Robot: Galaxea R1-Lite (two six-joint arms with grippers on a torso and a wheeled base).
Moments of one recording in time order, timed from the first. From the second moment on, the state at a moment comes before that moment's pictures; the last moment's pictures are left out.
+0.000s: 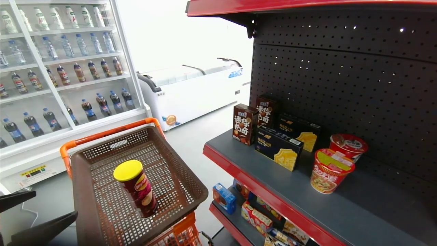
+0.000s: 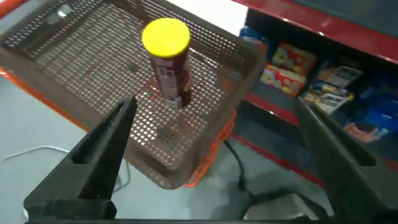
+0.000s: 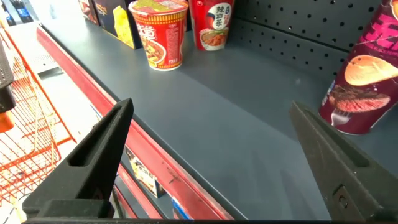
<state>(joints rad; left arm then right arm) 0.16 0.87 -0.59 0.19 -0.40 0.16 0.00 0.00 0.00 0.00 0.00 0.00</state>
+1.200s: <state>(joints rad) 0.32 1.70 -0.48 -0.40 -0.60 0.46 0.00 0.00 0.00 0.00 0.00 0.00</state>
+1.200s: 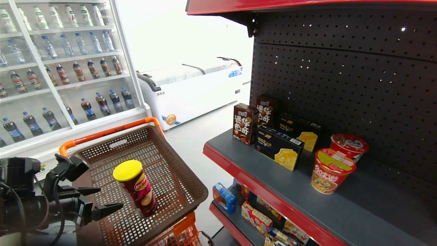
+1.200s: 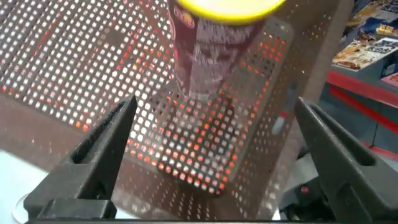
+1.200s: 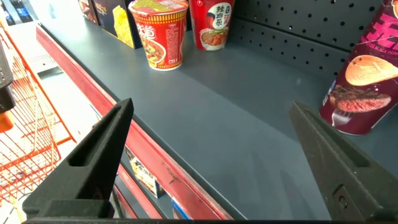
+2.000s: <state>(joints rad) 0.17 1.99 -0.61 -0.61 -0.53 0.47 0.00 0.00 0.00 0.00 0.00 0.00</state>
